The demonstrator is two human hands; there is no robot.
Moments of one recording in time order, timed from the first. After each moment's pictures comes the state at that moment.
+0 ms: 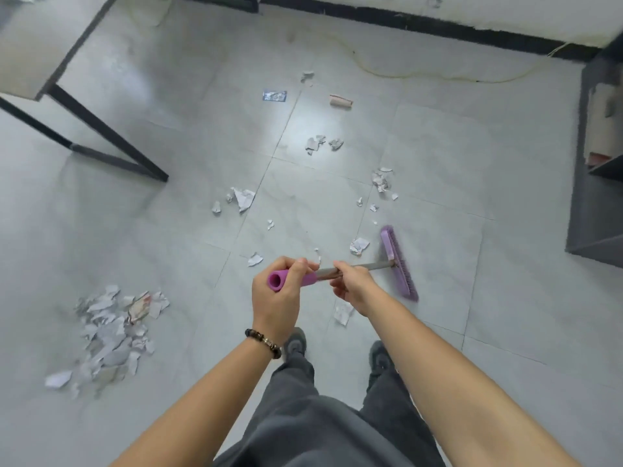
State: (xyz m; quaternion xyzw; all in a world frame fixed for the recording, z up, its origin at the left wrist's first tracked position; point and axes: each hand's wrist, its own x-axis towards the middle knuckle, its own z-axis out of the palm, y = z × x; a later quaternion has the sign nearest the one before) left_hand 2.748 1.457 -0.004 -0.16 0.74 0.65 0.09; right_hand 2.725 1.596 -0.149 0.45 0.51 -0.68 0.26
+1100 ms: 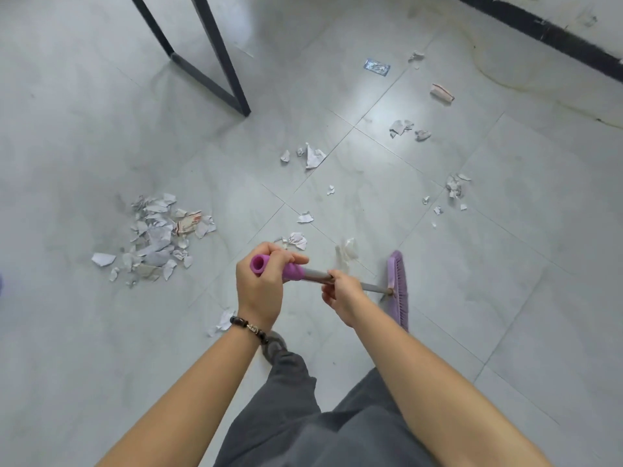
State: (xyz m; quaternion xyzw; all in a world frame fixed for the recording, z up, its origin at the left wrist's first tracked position) left_hand 2.849 1.293 -0.011 -0.30 0.68 0.67 -0.03; right_hand 2.815 1.416 -0.169 0.44 0.53 -0.63 0.36
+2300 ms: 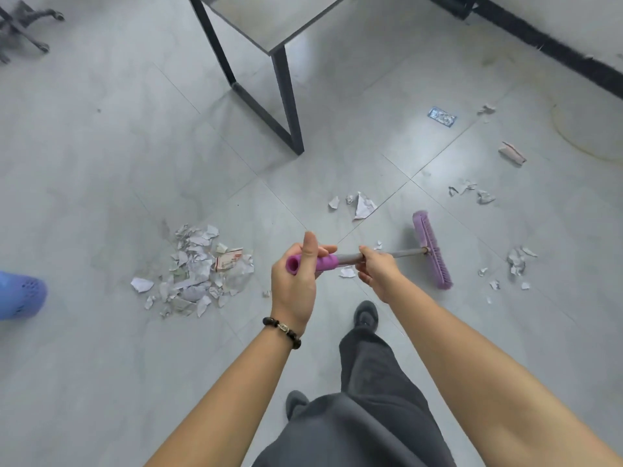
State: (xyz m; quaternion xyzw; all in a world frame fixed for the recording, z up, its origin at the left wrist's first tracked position) left_hand 2.632 1.152 -0.002 -0.34 0.62 0.70 -0.07; right_hand 2.532 1.271 -0.169 0.32 0.66 -0.58 0.35
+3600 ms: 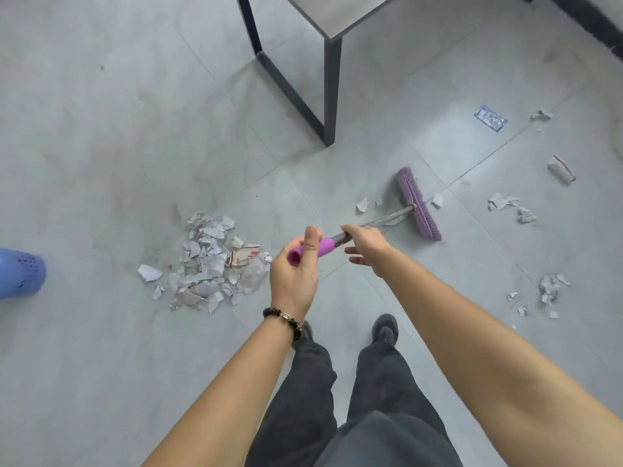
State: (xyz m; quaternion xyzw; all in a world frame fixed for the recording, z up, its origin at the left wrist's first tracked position) left_hand 2.545 0.979 -0.060 -0.44 0.62 0.65 -0.03; right_hand 2.422 1.072 -0.168 0.22 0.73 -0.46 0.45
